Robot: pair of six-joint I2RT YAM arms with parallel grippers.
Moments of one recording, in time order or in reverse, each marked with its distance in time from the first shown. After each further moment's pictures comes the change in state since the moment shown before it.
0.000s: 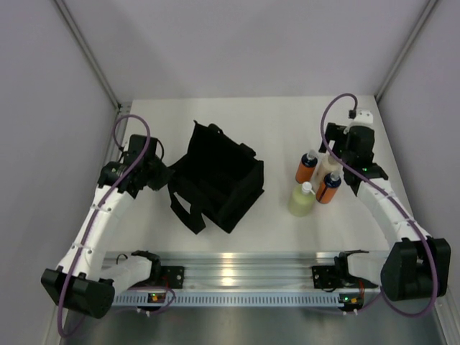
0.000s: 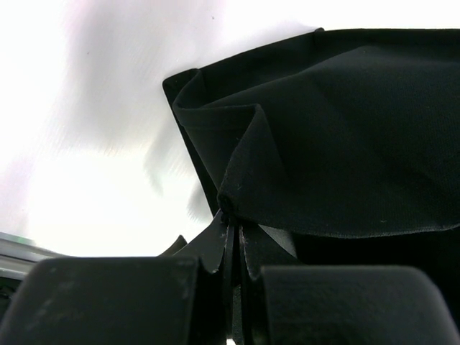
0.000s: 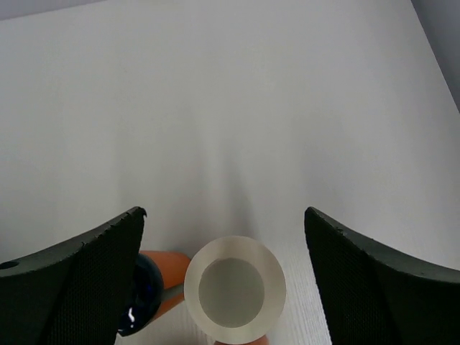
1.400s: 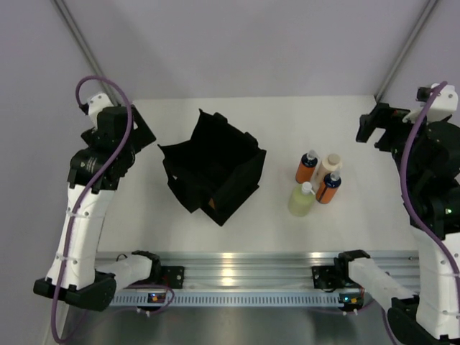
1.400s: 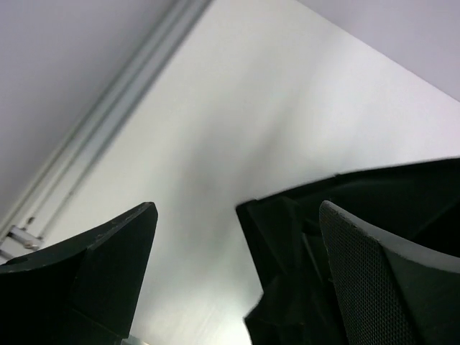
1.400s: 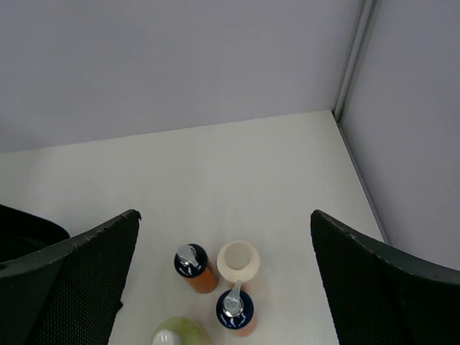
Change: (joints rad) left arm 0.000 0.079 0.455 -0.052 -0.401 0.365; right arm 0.054 -0.267 0.721 -0.672 0.016 -0.046
